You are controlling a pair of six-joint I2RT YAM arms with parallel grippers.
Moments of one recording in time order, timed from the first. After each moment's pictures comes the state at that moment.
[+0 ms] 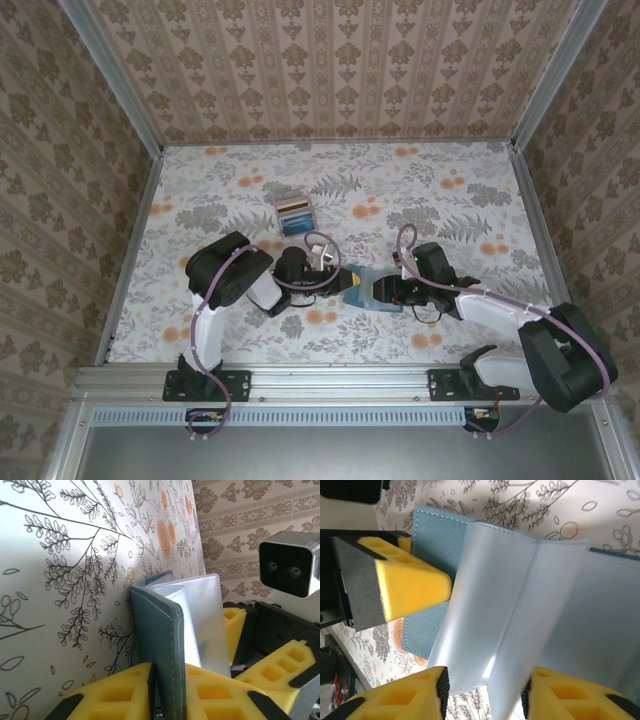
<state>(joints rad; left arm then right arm) -0.77 2.08 0.58 1.20 0.74 -1.10 0.41 1.22 0.41 -0.05 -0.48 0.55</state>
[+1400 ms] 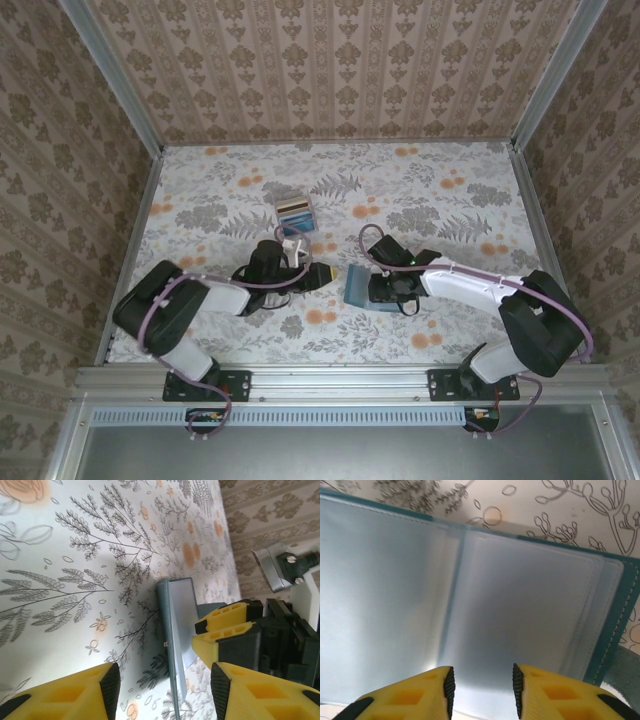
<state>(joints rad) -0.67 1.55 0.45 0.57 0.59 -0.84 0.66 1.45 0.76 -0.56 0.01 0.63</state>
